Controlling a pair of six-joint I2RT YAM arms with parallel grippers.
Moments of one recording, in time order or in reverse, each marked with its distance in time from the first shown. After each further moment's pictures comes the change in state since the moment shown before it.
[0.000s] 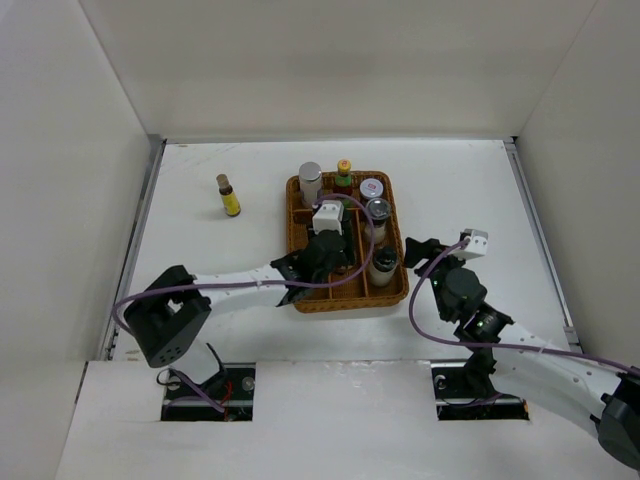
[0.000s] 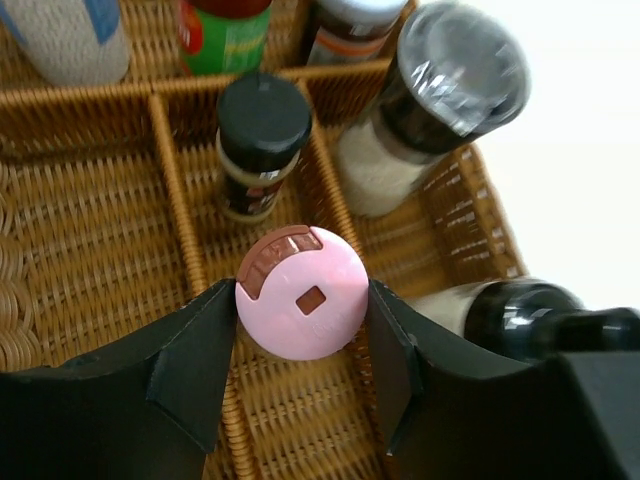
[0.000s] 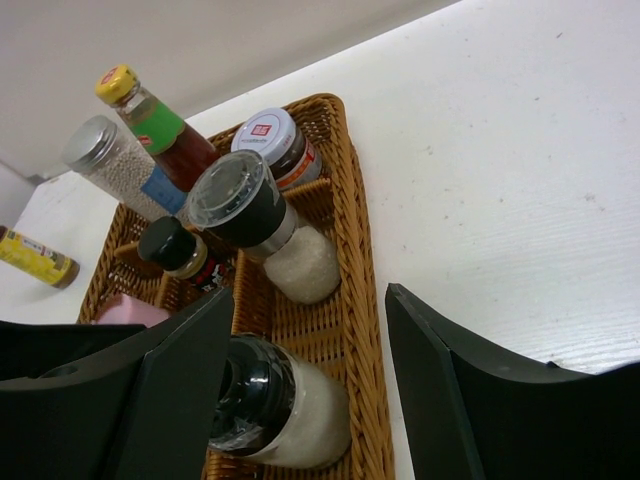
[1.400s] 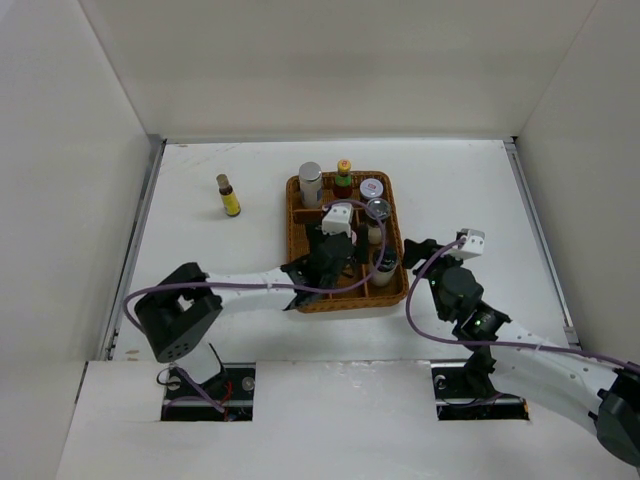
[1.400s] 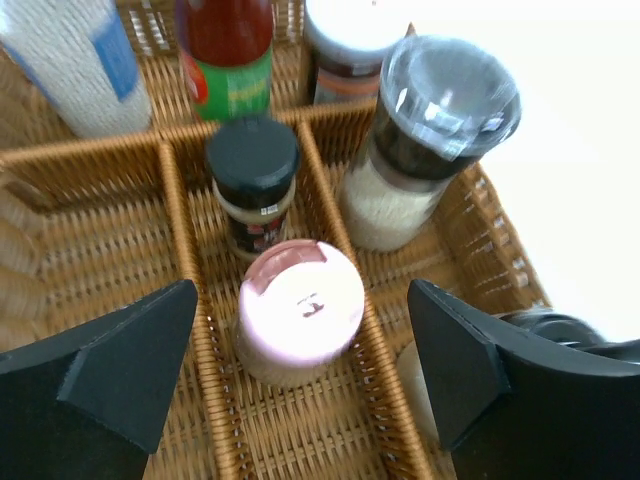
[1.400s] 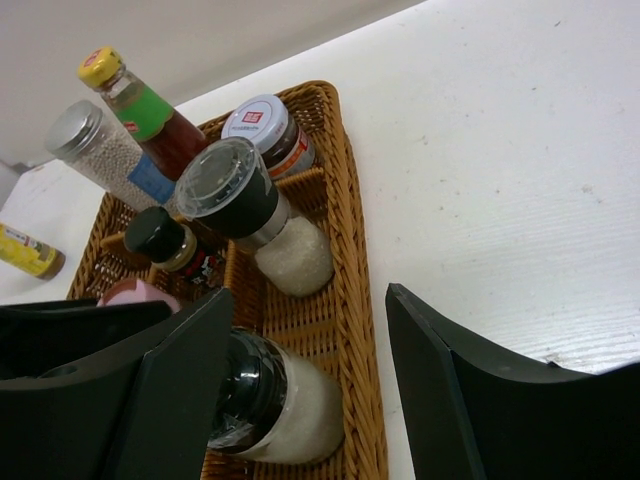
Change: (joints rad) left arm -0.057 0.099 0.012 0.156 -0.153 0.133; right arm 0.000 0.031 0.000 0.001 -0.001 0.000
